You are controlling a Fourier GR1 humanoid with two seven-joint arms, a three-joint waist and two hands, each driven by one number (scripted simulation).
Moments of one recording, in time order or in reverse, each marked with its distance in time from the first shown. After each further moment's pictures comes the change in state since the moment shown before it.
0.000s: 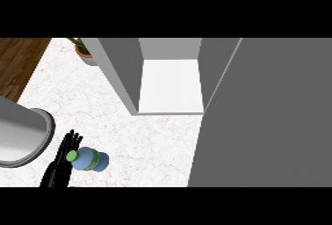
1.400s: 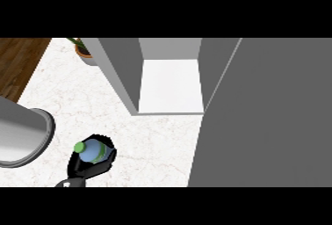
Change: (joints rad) left arm -0.214 -0.046 -0.072 0.238 0.034 -0.015 -0.070; right arm 0.118 -0.063 -0.067 0.007 -0.006 -0.001 -0.138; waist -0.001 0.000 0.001
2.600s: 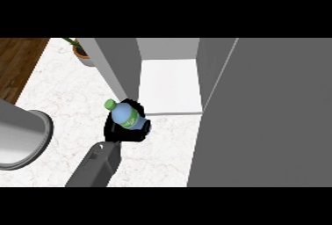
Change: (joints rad) left arm -0.278 -0.097 -0.198 0.011 0.314 0.176 0.206; right arm 0.127 -0.033 -0.376 0.018 -0.111 0.177 -0.130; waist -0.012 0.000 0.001
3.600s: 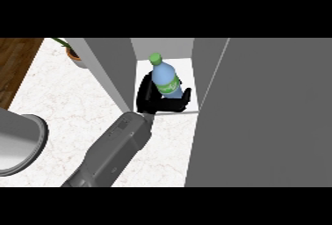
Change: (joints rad) left arm -0.310 -0.002 -0.371 -0.083 0.390 0.436 0.177; right arm 0.031 -0.006 -0.385 0.156 -0.369 0.250 -0.106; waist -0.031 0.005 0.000
